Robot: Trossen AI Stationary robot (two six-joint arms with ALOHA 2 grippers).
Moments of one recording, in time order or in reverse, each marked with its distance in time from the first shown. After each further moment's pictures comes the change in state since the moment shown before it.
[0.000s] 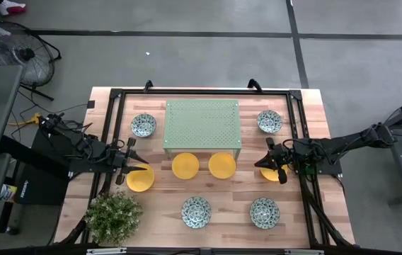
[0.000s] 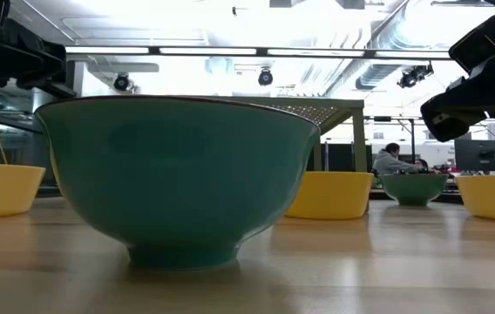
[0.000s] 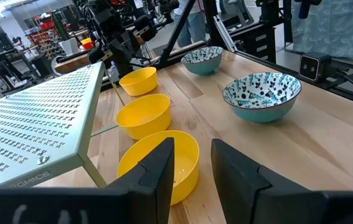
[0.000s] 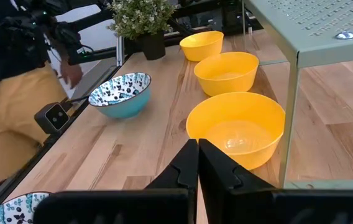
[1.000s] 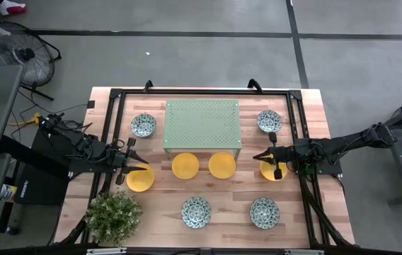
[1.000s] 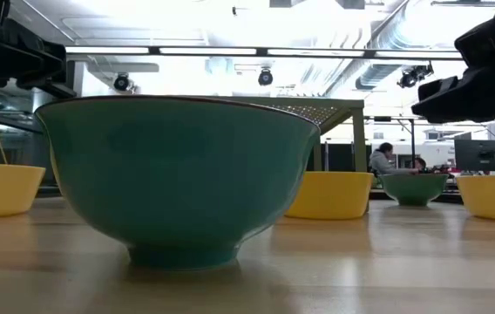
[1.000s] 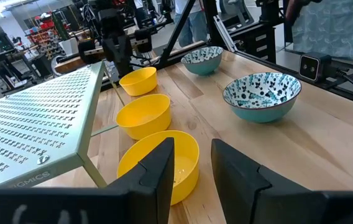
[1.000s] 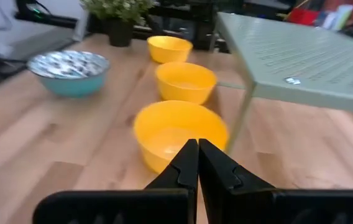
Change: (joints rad) left arm 0.000 0.000 0.000 0.000 0.000 0.000; right arm 0.000 0.000 0.000 0.003 0.185 -0.378
